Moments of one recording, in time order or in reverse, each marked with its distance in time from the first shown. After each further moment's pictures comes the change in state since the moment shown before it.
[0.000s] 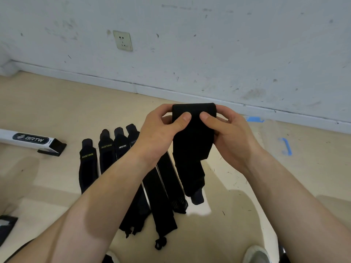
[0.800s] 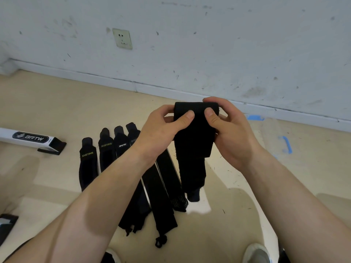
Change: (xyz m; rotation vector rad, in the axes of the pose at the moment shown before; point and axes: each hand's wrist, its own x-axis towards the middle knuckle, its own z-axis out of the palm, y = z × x) left_hand 0.004 -0.002 0.000 0.085 -0.032 -0.021; right_hand 0.000 0.004 0.001 -0.041 0.004 -0.076
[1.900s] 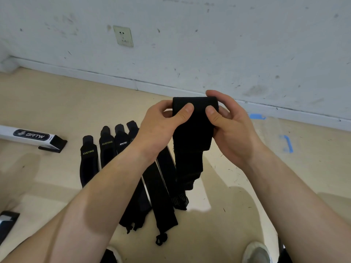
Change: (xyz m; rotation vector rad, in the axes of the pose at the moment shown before) left_hand -0.002 0.004 -0.002 -0.014 0.046 0.017; right_hand 0.001 -0.002 0.002 0.098 -0.035 -0.010
